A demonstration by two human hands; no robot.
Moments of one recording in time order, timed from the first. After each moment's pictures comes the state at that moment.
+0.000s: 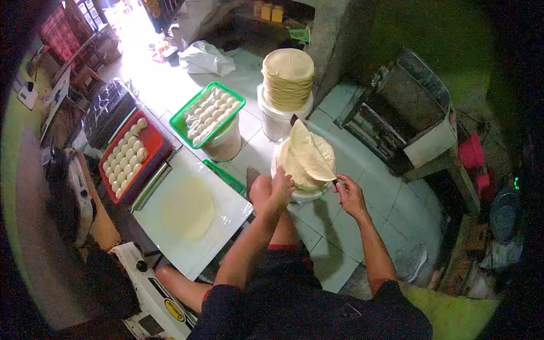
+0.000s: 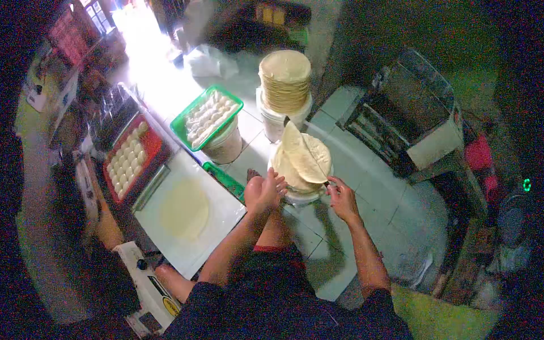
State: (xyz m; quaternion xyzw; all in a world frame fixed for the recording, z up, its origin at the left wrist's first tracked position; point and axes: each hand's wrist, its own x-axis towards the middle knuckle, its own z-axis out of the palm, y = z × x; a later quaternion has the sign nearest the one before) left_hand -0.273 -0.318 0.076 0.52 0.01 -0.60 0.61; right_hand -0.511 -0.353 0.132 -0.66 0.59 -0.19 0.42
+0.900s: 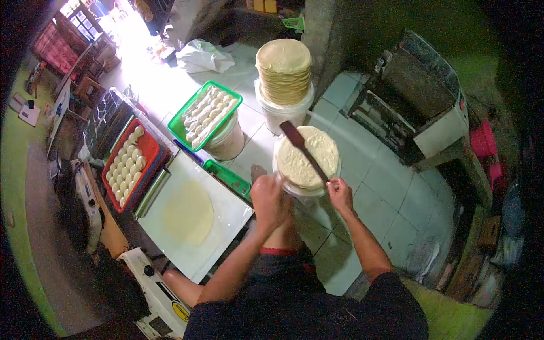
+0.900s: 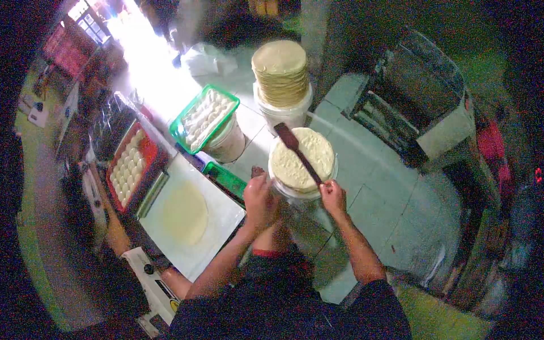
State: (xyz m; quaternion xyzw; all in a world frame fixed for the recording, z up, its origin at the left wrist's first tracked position) left_hand -0.260 -0.273 0.082 0.67 -0.62 -0.20 0.35; right_hand -0.513 -0.372 -0.020 -0.66 0.63 -0.27 0.31
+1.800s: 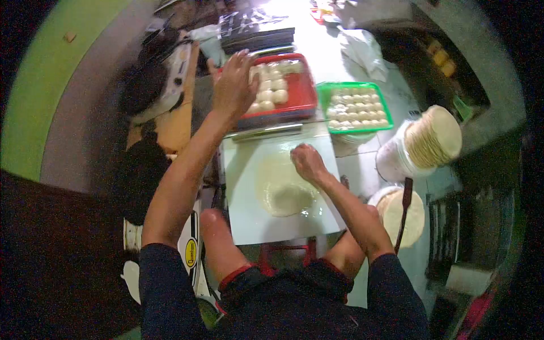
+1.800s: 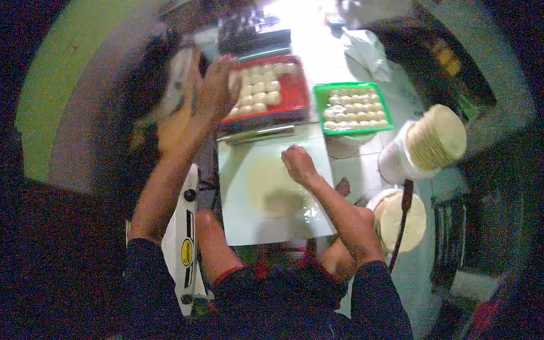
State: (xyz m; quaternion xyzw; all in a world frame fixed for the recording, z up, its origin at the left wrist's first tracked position) left_hand 0.175 -0.140 0.243 0.80 -0.43 0.39 0.14; right_hand -0.010 -0.294 0.020 -0.92 0.01 -0.15 0.36
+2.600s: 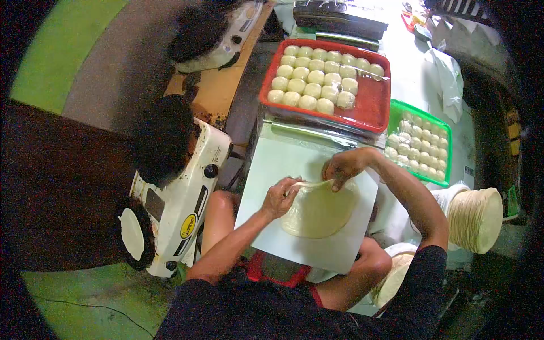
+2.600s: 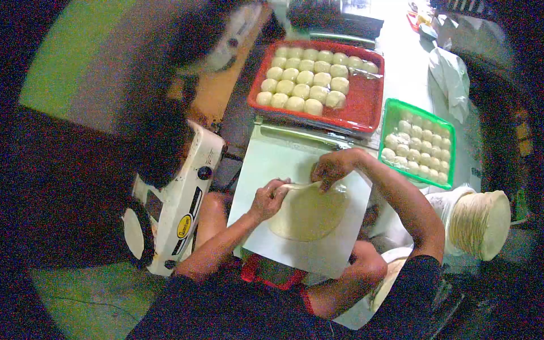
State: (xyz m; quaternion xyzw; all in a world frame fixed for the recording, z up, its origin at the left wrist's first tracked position) left_hand 0.015 -0.071 0.008 0.87 -0.12 -0.09 0.46; right_hand 0.136 -0.351 0.014 -0.67 -0.43 0.52 0.32
